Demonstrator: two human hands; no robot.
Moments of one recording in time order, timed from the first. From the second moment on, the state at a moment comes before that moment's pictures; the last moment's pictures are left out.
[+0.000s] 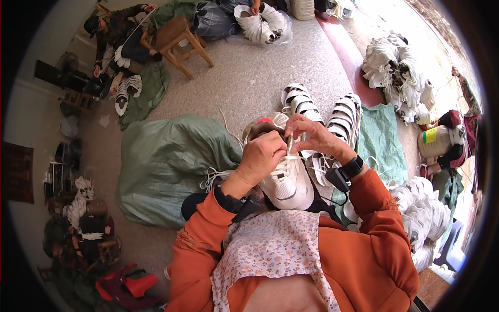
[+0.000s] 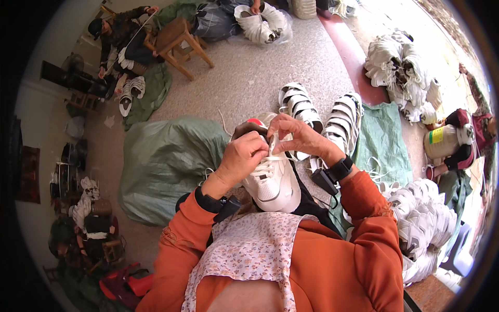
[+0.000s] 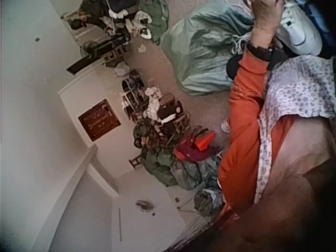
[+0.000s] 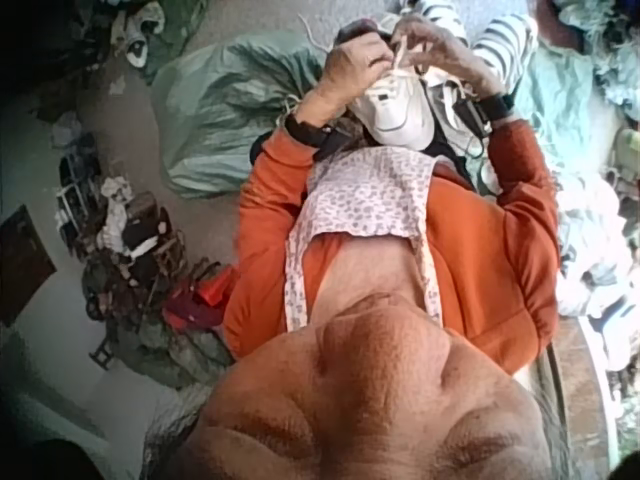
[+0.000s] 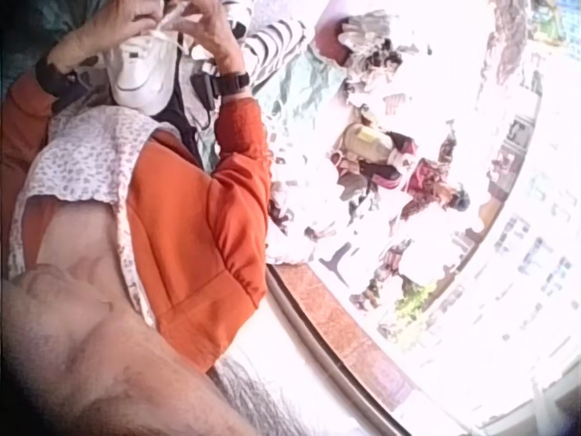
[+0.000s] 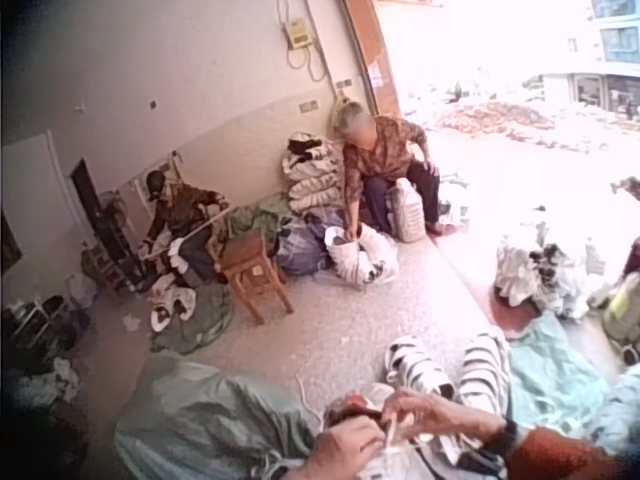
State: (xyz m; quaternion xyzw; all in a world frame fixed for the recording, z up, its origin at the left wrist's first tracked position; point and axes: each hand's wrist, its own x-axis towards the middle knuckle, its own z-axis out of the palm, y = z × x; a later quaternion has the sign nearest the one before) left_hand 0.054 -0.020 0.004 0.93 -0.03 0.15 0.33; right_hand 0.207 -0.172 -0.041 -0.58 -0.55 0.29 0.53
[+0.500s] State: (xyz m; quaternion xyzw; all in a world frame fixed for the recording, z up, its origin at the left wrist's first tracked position) left_hand -0.015 0.119 0.101 0.91 0.22 0.33 -0.05; right_hand 0.202 -0.173 -0.025 -0.61 -0.54 0.31 0.49
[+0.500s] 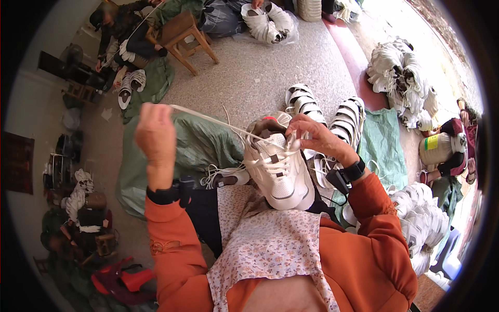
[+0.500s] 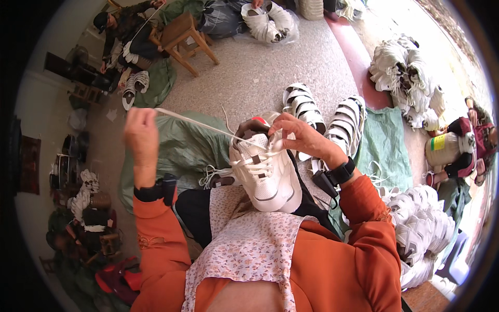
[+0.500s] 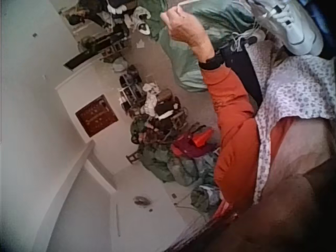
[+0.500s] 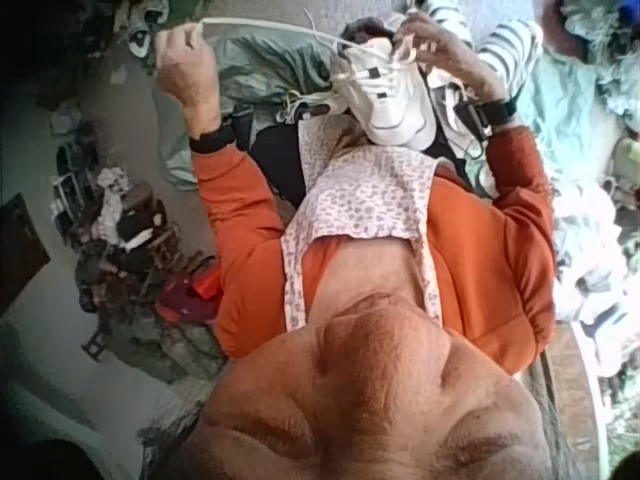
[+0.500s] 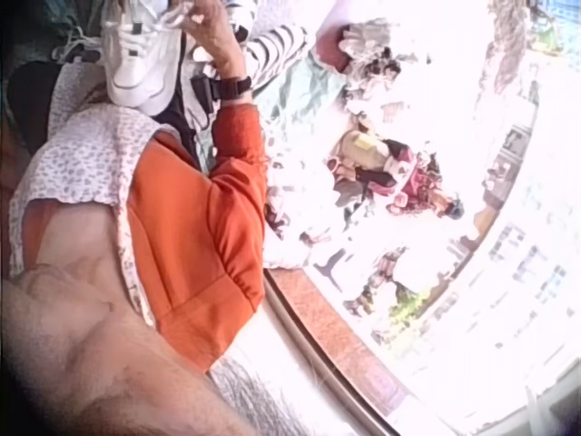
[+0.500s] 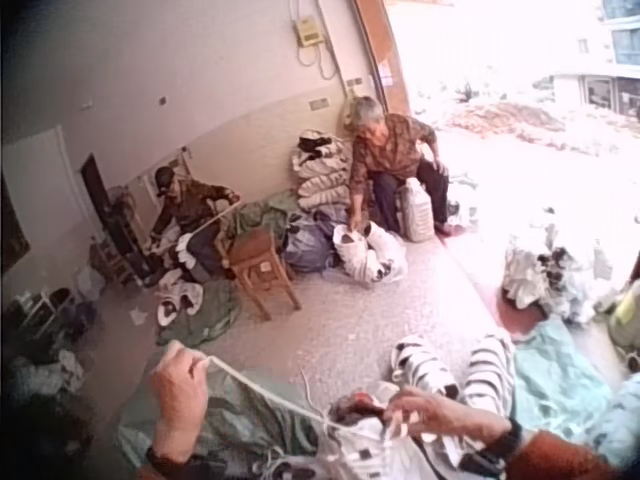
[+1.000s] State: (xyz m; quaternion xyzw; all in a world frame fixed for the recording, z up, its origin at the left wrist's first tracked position) left_hand -0.011 0.041 0.034 0.94 0.02 0.25 0.23; right_hand 0.160 -0.188 -0.026 -0.69 -0.51 0.14 0.49
